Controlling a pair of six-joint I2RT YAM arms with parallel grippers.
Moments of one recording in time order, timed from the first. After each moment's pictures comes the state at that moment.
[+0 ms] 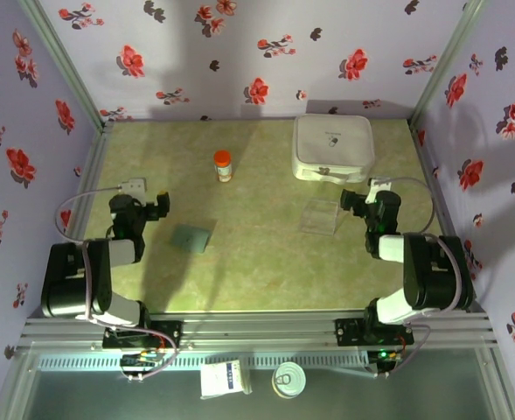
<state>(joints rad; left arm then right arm) 0.03 1.44 0.39 0.68 0.00 0.02 -0.02 1.46 0.42 0.65 -0.03 0.09</state>
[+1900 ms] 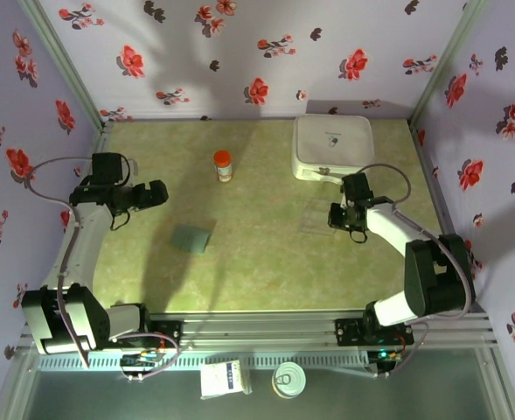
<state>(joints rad) 0.03 1.24 1.06 -0.80 0.13 -0.22 0.22 1.47 0.80 -0.47 -0.08 0.38</state>
